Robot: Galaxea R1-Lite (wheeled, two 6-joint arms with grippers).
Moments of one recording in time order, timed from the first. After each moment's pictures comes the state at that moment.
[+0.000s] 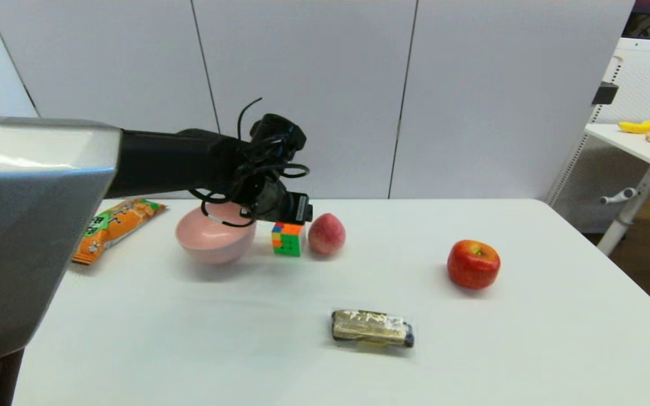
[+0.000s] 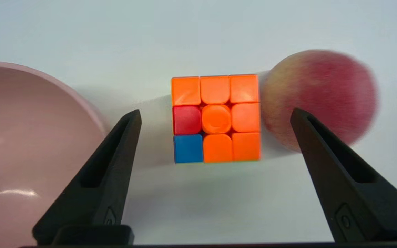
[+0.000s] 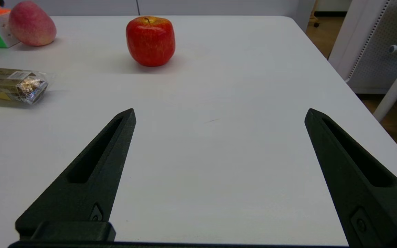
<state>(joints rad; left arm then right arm) -0.56 2.17 -1.85 0.48 0.21 -0.20 0.00 0.00 0.00 0.00 0.00 0.00</state>
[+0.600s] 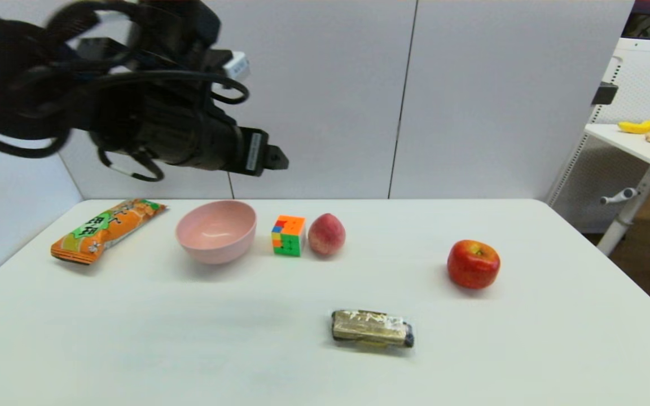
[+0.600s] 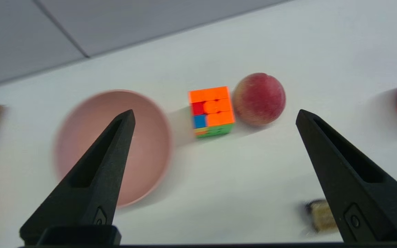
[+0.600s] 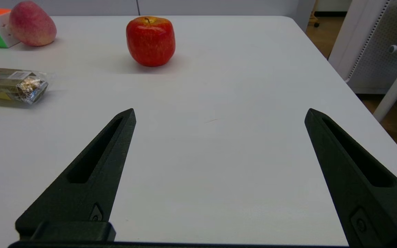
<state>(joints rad) -0.56 1.75 -1.68 0.45 0.20 -0.06 0.00 0.00 0.00 0.00 0.00 0.00</state>
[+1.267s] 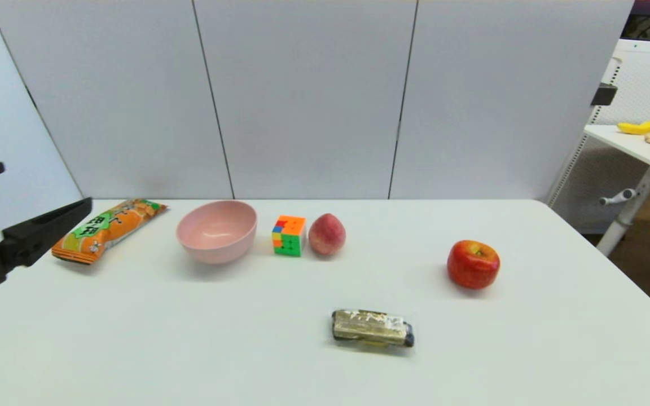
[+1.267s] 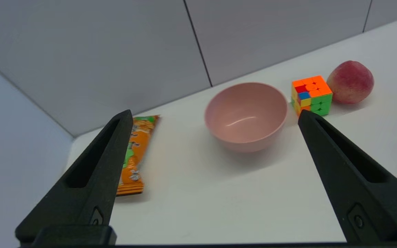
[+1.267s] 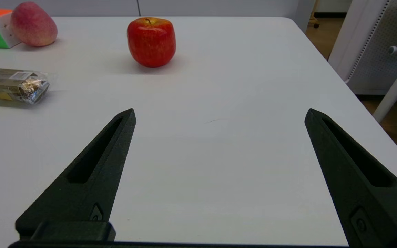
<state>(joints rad) -0.25 0.92 -0.68 -0.18 0.04 0.31 0.00 0.00 0.00 0.00 0.00 0.00</state>
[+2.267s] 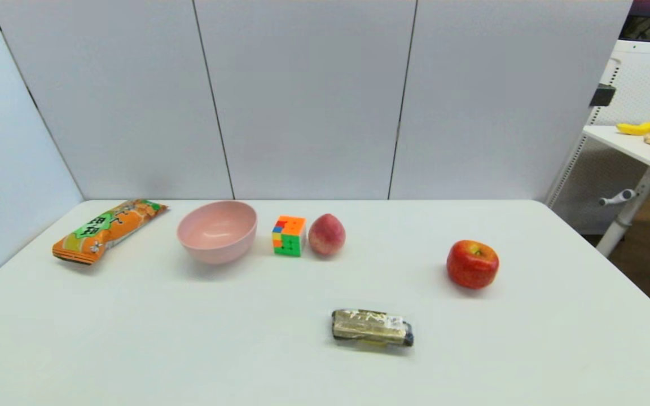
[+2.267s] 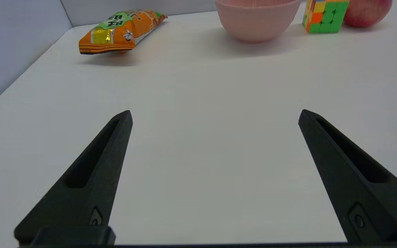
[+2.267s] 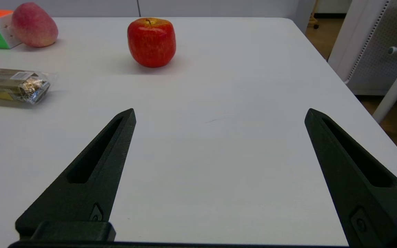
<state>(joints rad) -0.01 0.01 0.00 0.00 -0.05 0.09 0.00 0.00 0.00 0.00 0.00 0.00</state>
